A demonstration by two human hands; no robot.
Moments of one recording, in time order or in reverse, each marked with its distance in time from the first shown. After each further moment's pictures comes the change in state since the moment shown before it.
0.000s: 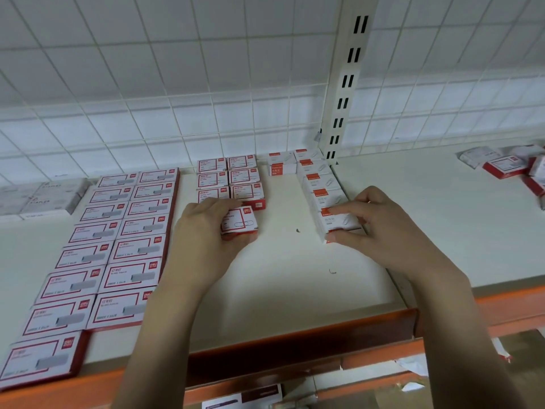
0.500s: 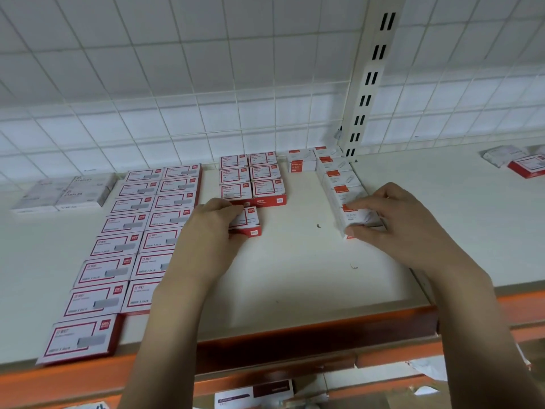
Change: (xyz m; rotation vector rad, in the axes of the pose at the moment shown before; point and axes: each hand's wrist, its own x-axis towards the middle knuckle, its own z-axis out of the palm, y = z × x) left_hand -0.008 -0.018 -0.014 0.108 -0.057 -0.027; right_hand 0.000 -0.008 0.004 -0.068 0.024 0.010
